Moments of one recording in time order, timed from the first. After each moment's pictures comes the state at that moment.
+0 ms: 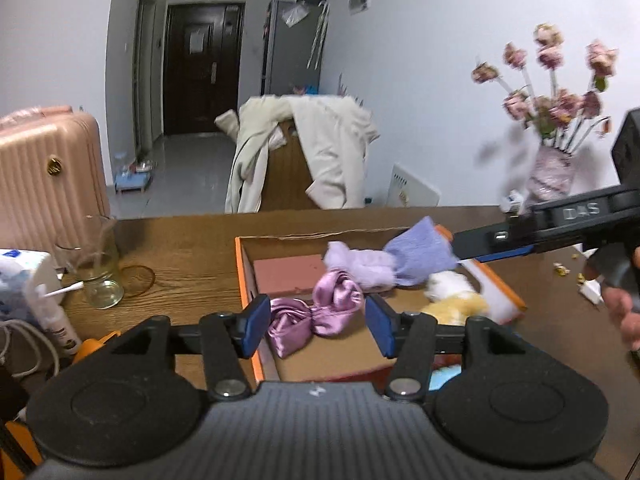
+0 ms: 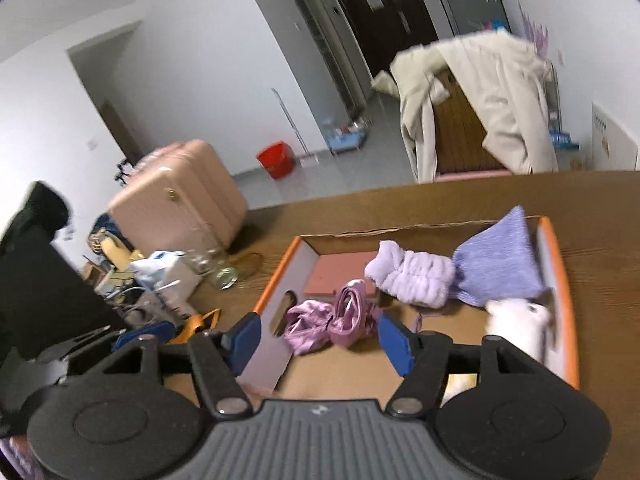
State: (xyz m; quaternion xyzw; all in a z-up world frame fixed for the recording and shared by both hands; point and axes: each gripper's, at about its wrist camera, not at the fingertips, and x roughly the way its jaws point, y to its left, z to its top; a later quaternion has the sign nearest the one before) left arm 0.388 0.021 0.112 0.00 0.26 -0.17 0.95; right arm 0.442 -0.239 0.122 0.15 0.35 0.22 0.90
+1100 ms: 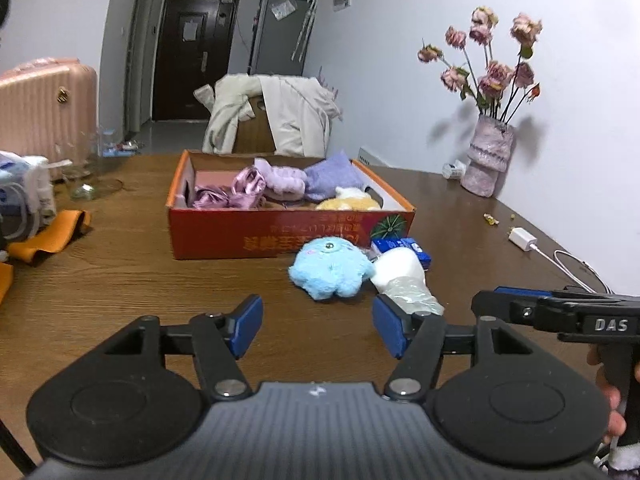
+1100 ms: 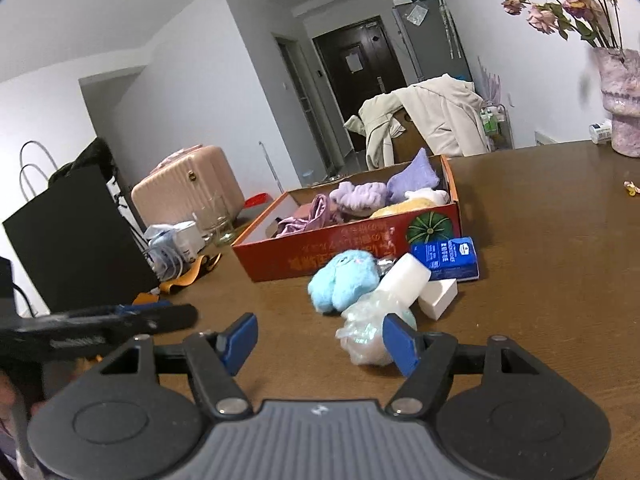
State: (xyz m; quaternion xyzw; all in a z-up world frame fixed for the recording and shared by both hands) left arm 0.228 -0.033 0.046 -0.03 0.28 -0.20 0.94; right arm 0.194 -0.282 0.035 0.15 0.26 0.17 0.94
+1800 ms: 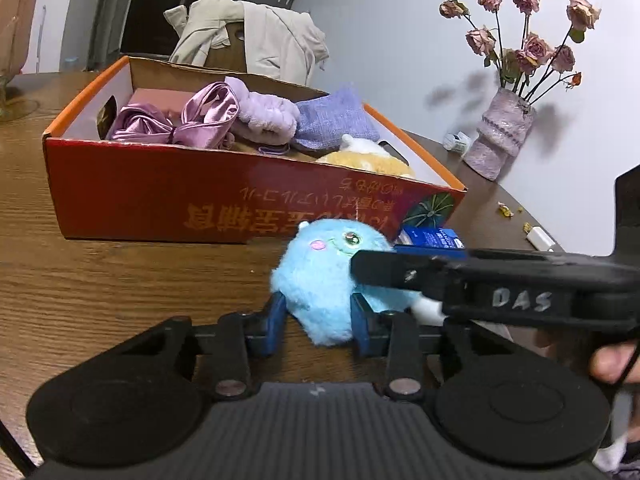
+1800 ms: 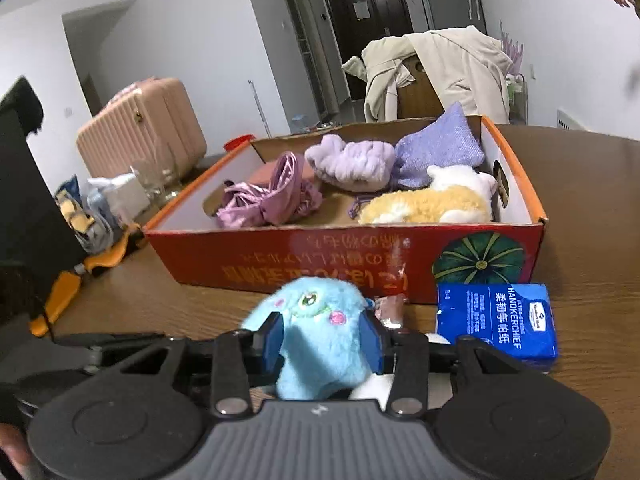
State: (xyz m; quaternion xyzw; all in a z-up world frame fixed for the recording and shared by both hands) left arm 0.376 -0.057 -0.034 -0.10 0.35 -0.25 0.90; right arm 0.374 -0.236 -0.012 0.08 0.34 0.16 0.92
